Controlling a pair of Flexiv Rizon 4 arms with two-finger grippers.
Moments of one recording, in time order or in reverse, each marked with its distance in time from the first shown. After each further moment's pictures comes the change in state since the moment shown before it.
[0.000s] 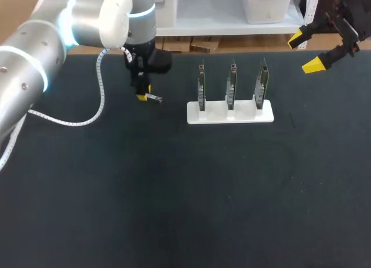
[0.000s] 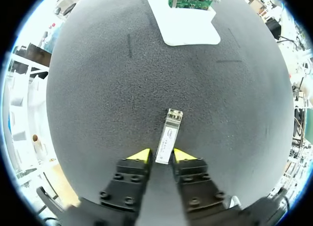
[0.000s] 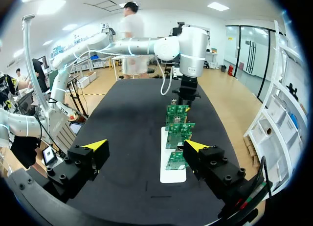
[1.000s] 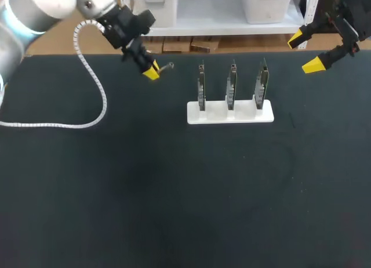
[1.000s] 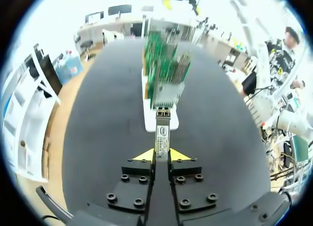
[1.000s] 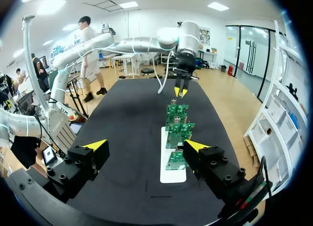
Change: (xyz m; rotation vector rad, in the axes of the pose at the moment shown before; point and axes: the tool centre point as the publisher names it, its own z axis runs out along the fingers) left arm -0.061 -0.033 -0.112 0.077 -0.669 -0.074; right arm 0.000 0.000 0.000 0.000 0.000 0.000
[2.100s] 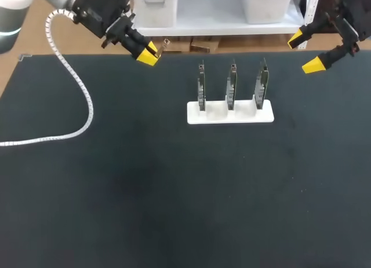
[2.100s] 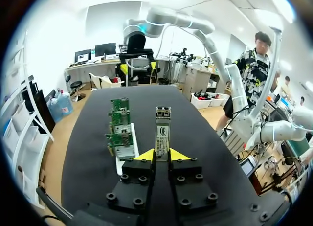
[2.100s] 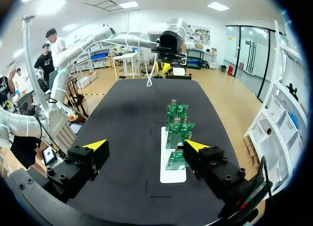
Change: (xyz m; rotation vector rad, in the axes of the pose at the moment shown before) left arm -0.077 -0.096 -0.054 0.071 -0.279 0.097; right arm 0.000 0.000 0.000 0.000 0.000 0.000
